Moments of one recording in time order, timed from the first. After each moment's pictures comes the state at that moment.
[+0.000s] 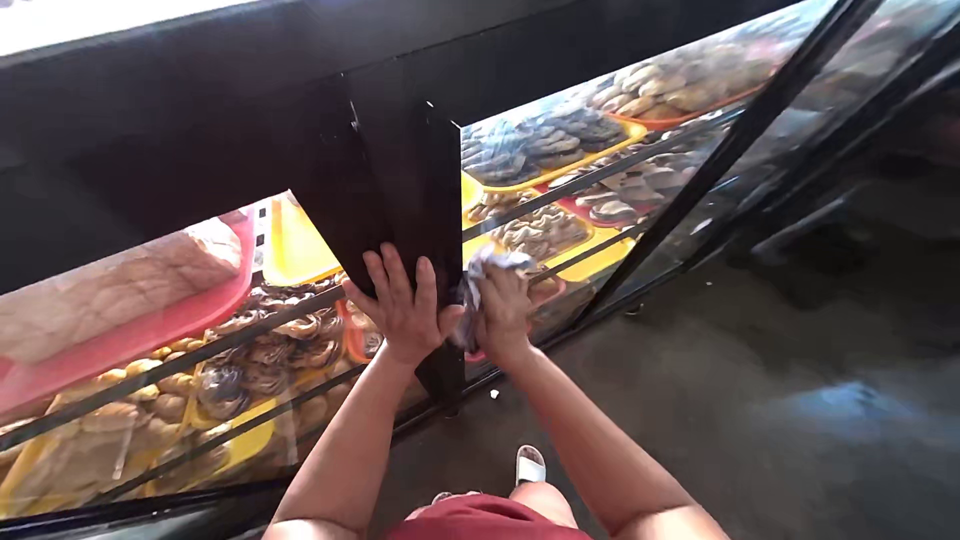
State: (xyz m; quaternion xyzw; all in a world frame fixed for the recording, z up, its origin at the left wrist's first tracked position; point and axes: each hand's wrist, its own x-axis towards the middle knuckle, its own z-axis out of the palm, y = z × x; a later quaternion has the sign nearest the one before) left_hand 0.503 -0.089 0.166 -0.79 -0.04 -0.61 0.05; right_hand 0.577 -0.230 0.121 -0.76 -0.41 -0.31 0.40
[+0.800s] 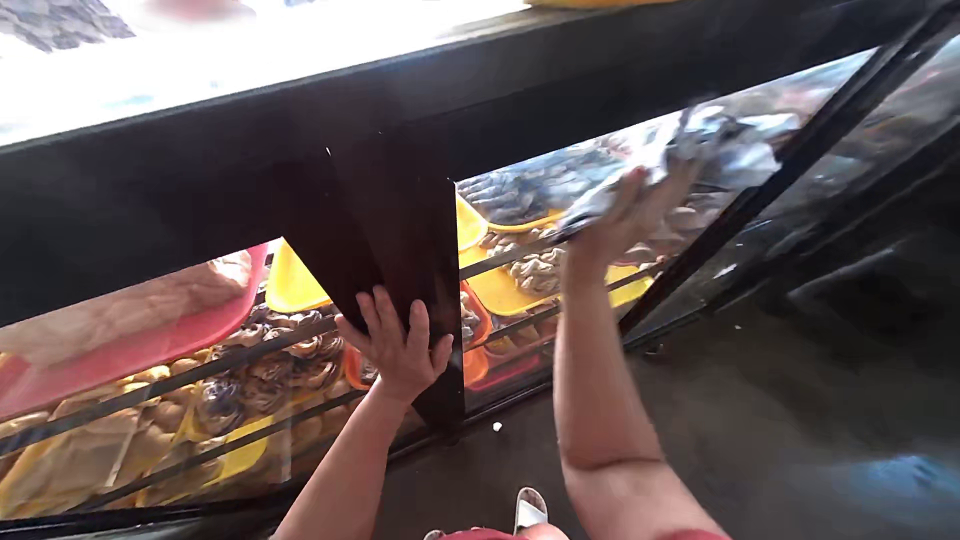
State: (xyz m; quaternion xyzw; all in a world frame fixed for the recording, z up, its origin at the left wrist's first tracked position) left_hand 0.506 -0.092 0.168 -0.79 -0.09 -0.61 0.09; right_hand 0.721 -0.239 0.256 -0.62 -0.14 -0.50 0.58
